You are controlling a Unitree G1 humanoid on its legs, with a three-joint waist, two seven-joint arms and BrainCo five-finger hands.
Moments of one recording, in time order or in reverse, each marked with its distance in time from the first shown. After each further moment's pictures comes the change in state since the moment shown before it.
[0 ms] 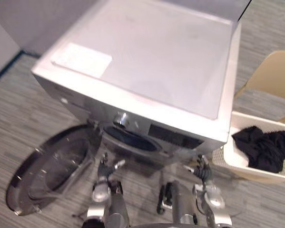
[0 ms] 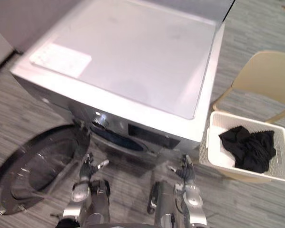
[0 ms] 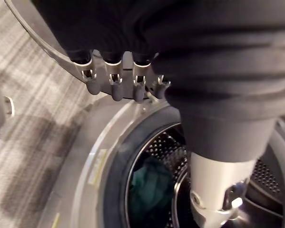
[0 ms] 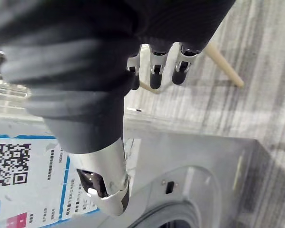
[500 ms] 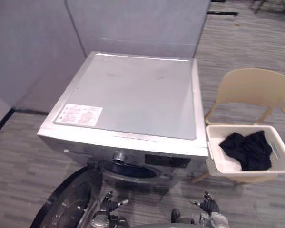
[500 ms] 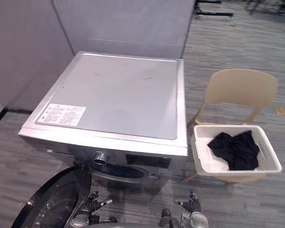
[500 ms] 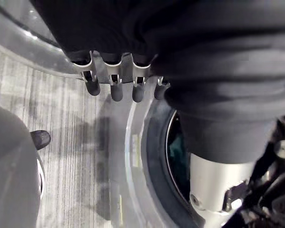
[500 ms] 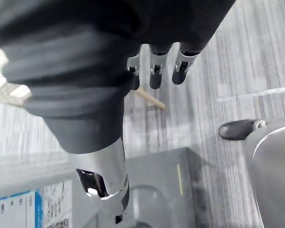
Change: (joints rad) left arm -0.046 0.047 -0.057 0.225 0.142 0.023 -0.061; right arm -0.060 -0.036 -0.073 0.269 0.046 0.036 0.001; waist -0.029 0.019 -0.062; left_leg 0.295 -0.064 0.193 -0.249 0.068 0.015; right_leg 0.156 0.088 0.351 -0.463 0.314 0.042
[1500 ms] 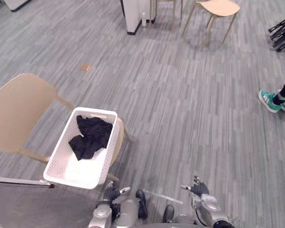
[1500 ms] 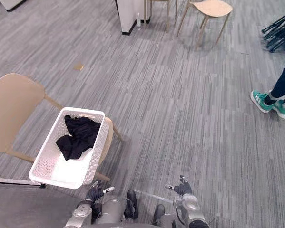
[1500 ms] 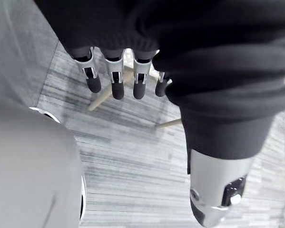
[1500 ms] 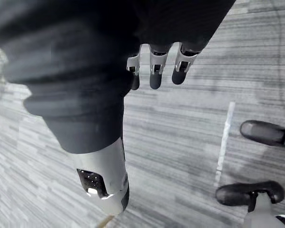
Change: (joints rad) left arm -0.028 -0.032 0.058 -0.034 -0.121 -0.024 -0.002; right arm -0.185 -0.007 0.134 0.091 -0.026 0.002 -0.001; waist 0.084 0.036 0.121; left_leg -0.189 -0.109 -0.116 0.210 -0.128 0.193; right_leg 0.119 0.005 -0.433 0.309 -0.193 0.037
